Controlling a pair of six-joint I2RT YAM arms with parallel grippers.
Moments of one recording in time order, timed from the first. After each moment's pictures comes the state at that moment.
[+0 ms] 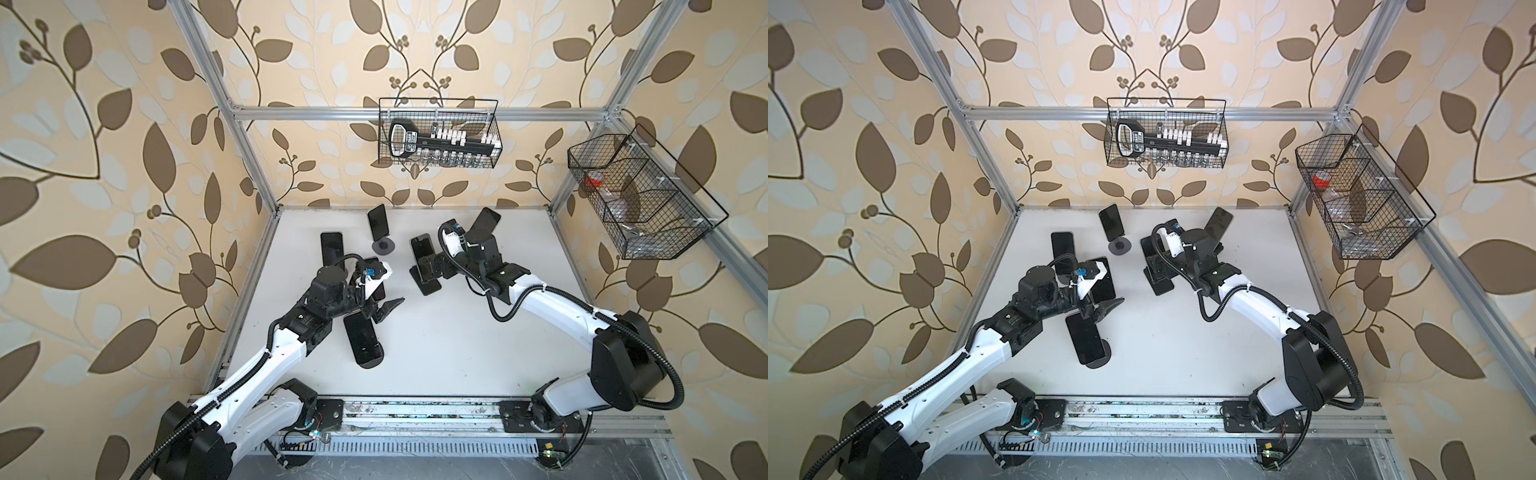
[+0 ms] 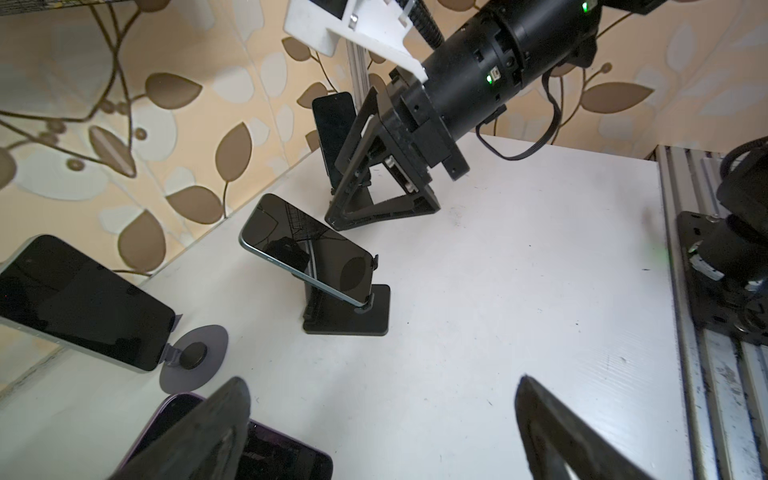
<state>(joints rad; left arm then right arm) -0.46 0.94 0.64 -0.03 0.47 0.29 0.51 1.51 1.05 -0.06 -0.10 0.08</state>
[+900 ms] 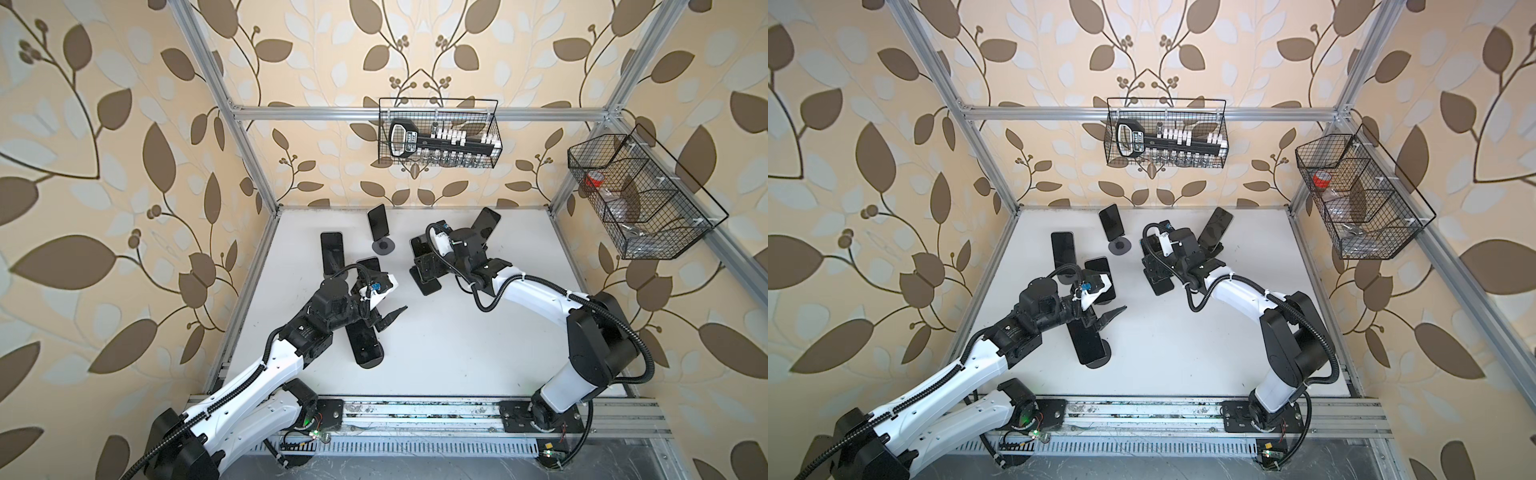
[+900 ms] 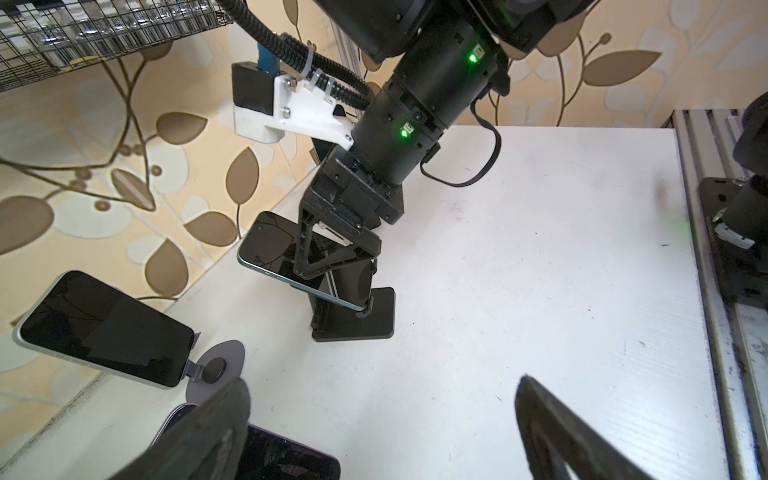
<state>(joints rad) -0.58 0.86 0.58 -0.01 0.35 0.37 0.54 1.66 1.13 -0.07 -0.05 0.14</state>
